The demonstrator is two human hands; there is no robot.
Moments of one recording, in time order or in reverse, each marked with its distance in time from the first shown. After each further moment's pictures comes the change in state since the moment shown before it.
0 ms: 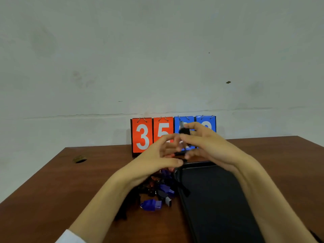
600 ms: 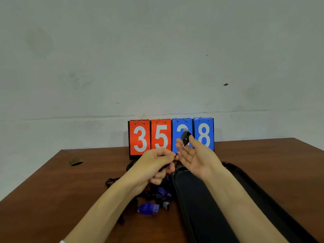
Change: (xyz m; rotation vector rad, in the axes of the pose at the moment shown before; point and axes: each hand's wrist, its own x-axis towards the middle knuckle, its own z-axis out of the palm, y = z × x) left_hand -0.002 -0.005 0.008 -0.155 0.150 -0.193; right_hand 0.026 0.038 0.018 0.851 0.341 0.210
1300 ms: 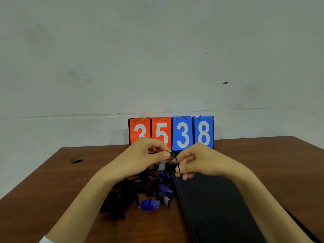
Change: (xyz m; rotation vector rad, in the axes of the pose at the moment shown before) left_hand -0.011 0.020 -0.028 0.674 0.000 0.363; right_hand -0.017 -0.022 -0.015 -1.360 -0.449 -0.127
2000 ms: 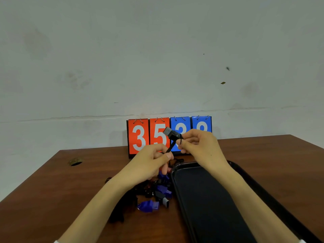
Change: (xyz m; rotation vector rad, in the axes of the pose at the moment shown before) left_hand 0.003 0.006 0.026 -0.265 0.004 -0.156; right_hand 0.012 0.002 0.009 0.123 0.670 -0.150
